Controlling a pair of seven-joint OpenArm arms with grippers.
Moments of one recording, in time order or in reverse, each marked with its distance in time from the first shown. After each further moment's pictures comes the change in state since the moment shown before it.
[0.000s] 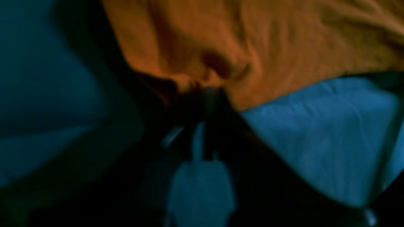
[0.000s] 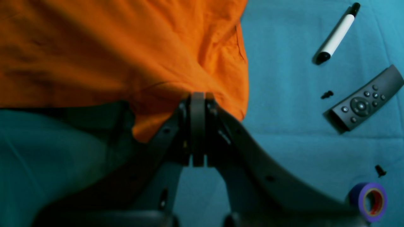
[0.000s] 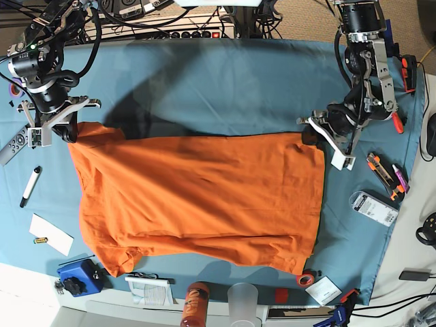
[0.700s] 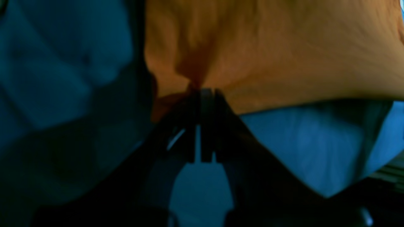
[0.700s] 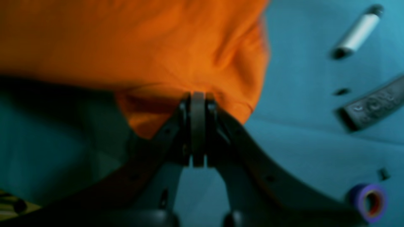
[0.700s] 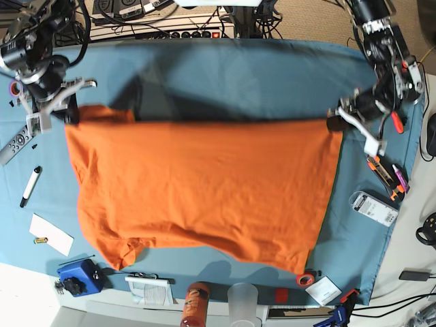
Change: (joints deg) left arm 4.6 0.0 -14.6 5.0 -9.6 -0.5 11.9; right arm -6.2 5.5 2.6 0.0 10.8 3.7 -6.4
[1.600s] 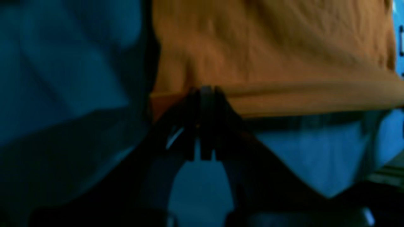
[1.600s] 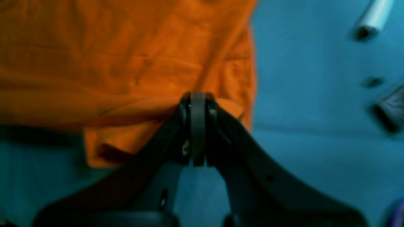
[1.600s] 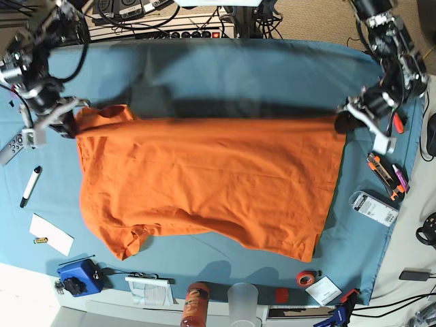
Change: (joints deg) left arm -1.3 0.1 -2.5 0.0 0.4 -6.4 -4.0; right arm 10.1 0.0 -1.5 -16.0 -0.8 1.9 4.8
